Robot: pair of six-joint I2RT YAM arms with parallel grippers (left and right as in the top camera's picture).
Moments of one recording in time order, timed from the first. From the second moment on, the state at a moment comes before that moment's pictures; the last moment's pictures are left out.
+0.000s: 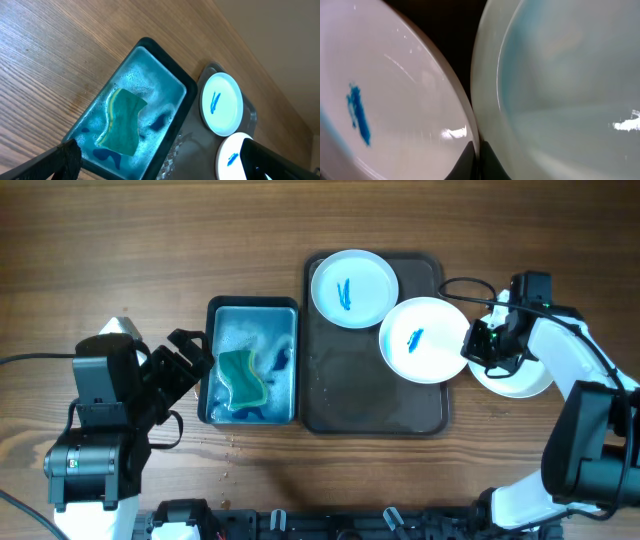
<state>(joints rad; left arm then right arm) 0.02 0.86 1.02 -0.96 0.10 -0.74 -0.16 1.73 1.02 -0.72 -0.23 0.21</state>
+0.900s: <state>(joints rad) 0.02 0.86 1.02 -0.96 0.11 -0.74 0.22 1.49 0.71 -0.51 -0.20 0.34</state>
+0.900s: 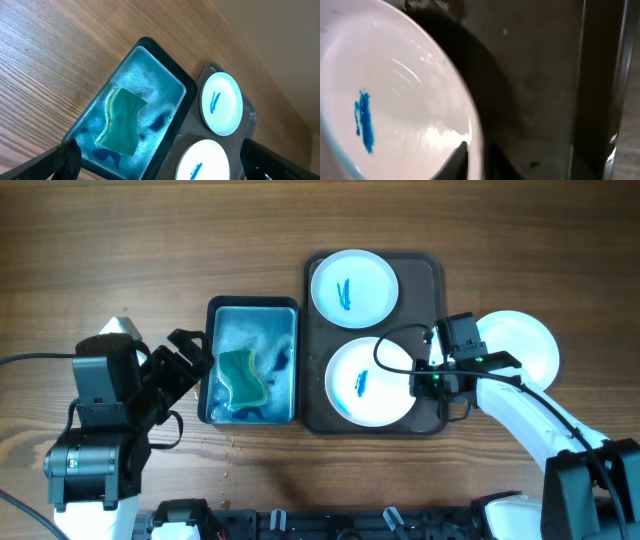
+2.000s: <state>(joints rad) -0.31 1.66 0.91 -0.78 0.00 -0.77 0.21 1.29 0.85 -0.77 -0.19 0.29</state>
